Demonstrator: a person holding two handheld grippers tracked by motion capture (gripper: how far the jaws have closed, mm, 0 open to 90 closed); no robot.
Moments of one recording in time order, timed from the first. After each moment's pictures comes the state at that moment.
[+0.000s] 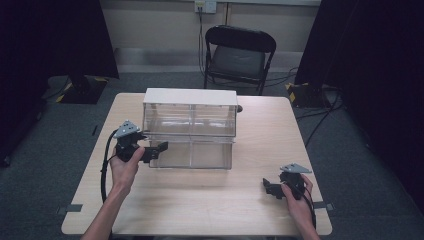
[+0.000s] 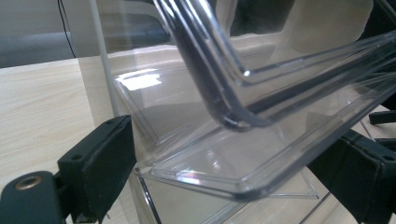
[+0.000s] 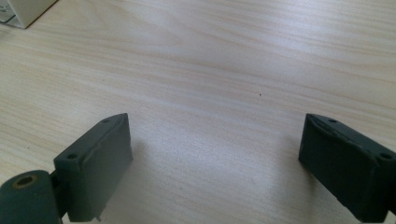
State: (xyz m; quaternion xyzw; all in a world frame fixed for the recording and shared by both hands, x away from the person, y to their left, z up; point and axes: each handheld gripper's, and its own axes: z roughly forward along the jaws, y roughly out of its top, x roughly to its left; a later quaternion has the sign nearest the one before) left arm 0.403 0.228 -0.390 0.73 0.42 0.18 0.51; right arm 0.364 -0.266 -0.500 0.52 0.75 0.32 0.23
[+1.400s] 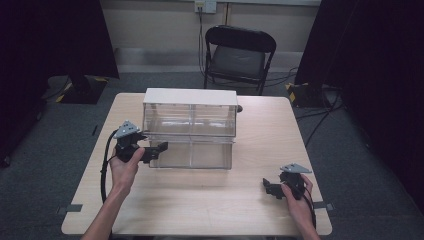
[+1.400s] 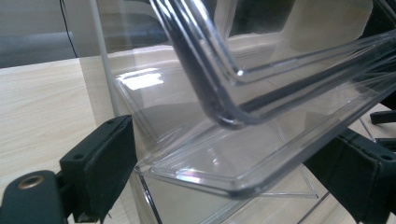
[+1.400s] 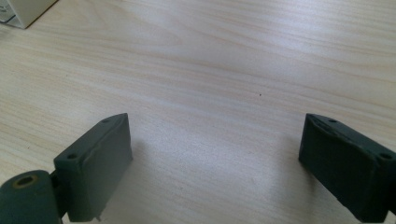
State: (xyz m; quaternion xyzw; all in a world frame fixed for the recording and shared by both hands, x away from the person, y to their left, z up) left arm 0.401 0.227 -0.389 0.73 0.42 0.19 0.51; right arm 0.364 -0.266 -0.500 0.52 0.75 0.32 0.23
